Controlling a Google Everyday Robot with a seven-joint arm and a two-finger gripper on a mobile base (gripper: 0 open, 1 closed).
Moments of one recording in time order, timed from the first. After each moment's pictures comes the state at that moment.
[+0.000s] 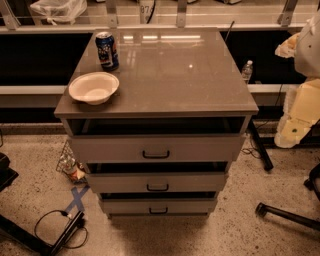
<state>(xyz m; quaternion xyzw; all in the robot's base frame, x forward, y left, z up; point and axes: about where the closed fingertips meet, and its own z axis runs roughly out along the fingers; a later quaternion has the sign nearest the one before) 0.438 -0.215 0.984 -0.60 0.78 -0.04 0.17</state>
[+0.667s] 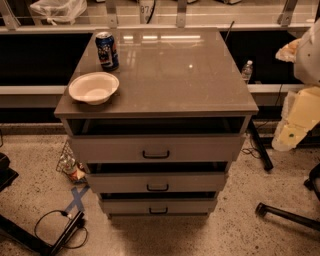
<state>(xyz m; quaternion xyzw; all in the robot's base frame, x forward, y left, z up) 0.441 -0.218 0.974 -0.60 0.78 -0.05 0.19</state>
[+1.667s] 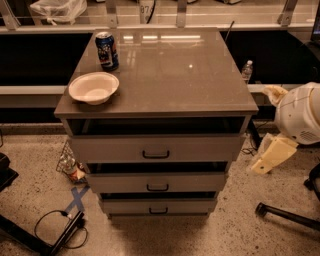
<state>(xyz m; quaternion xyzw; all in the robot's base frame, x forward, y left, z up) 0.458 -0.213 0.882 -0.58 0.75 -0.01 0.31</state>
